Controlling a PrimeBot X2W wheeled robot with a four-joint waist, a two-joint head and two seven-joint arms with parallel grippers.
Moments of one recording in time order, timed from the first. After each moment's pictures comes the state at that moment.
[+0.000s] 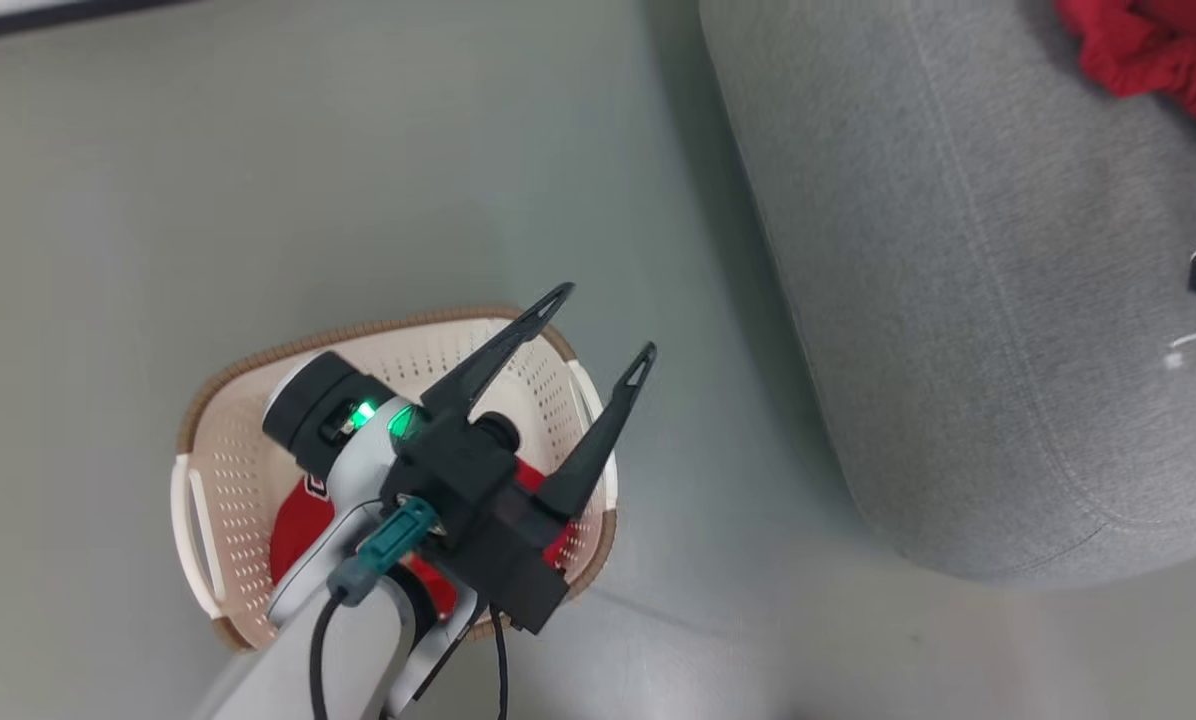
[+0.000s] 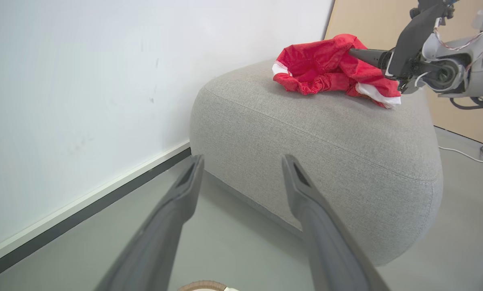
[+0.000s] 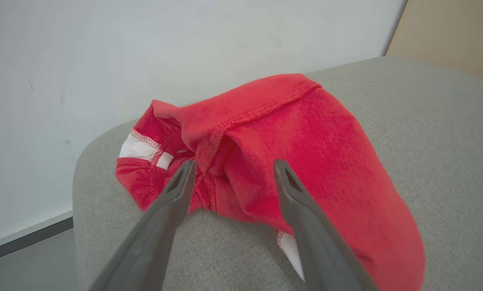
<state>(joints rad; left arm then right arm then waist) -0.46 0.22 -0.55 -0.09 -0.21 -0.10 0.03 -0.89 -0.35 0.04 0.82 0.49 -0.03 -0.26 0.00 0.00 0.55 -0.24</state>
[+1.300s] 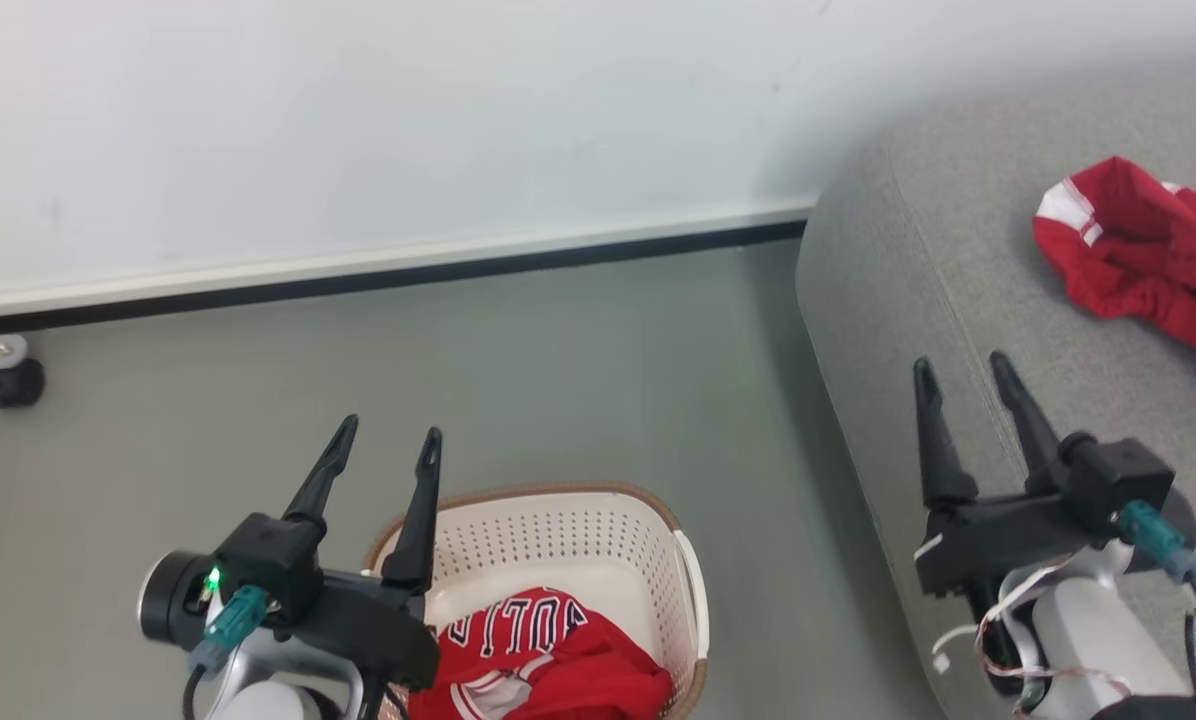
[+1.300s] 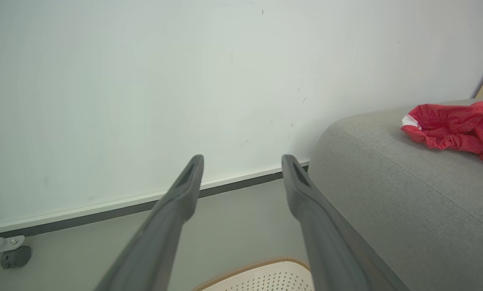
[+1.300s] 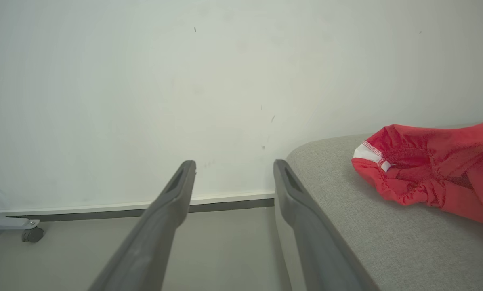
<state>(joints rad) -0.20 0.19 -0.33 0.09 -0.34 0.08 -0.11 -0.36 -0.15 0.21 0.37 0.30 0.01 -0.26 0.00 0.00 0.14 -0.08</state>
